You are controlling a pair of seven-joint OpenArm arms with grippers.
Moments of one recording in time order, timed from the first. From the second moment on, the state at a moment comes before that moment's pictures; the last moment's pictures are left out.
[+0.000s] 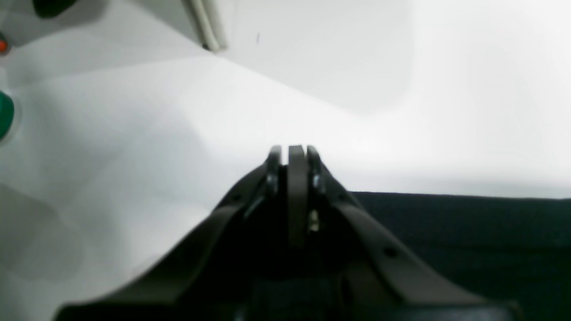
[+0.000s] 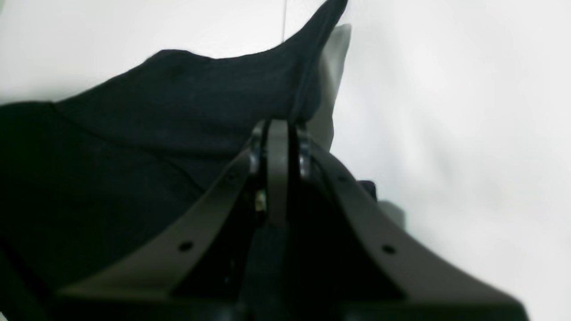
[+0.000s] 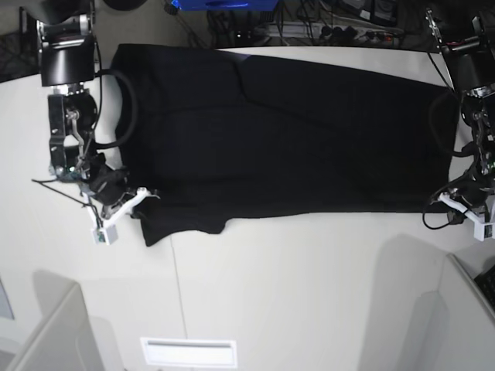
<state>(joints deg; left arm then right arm) -5.2 -32.4 -21.4 74.5 -27.9 -16.2 39.3 7.8 18.4 -3.1 82.2 35.1 7.0 -46.9</state>
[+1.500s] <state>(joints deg) 21.5 -32.6 -32.4 97.4 -27.7 -16.1 39.4 -20.9 14.8 10.5 112.2 35.4 7.0 -57.2</state>
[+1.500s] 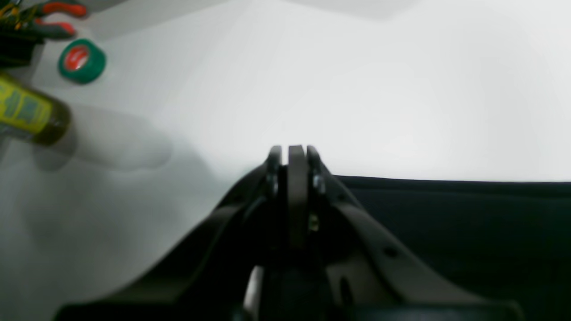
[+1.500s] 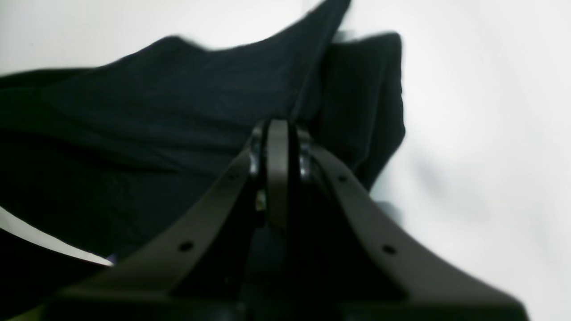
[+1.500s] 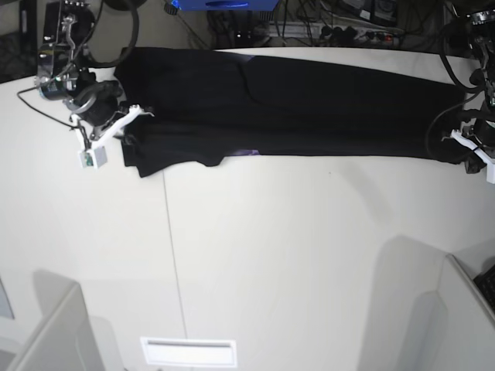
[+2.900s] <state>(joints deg) 29.2 -30.5 -32.0 97.4 -26.9 -16.0 39.2 -30.6 15.2 11.5 111.1 45.7 7.0 -56.5</state>
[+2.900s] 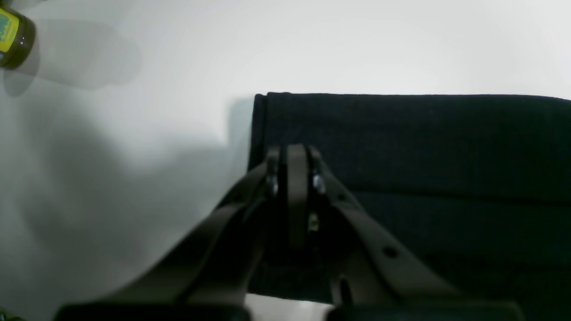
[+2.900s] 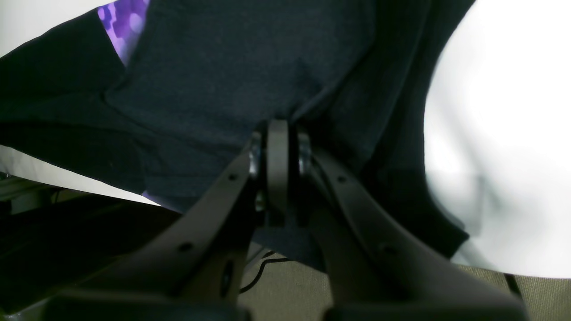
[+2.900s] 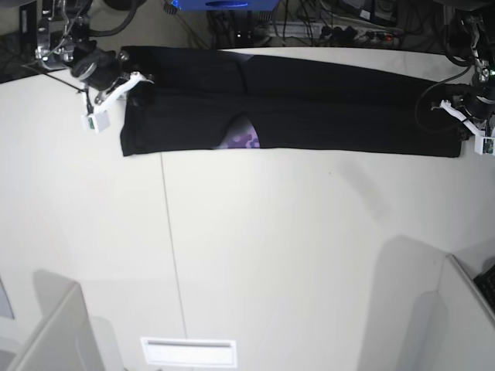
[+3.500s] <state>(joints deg) 30.3 -29.5 -32.4 97.6 -26.8 -16.0 39.2 -30.9 15.5 15.9 111.1 45.8 7.0 -56.3</state>
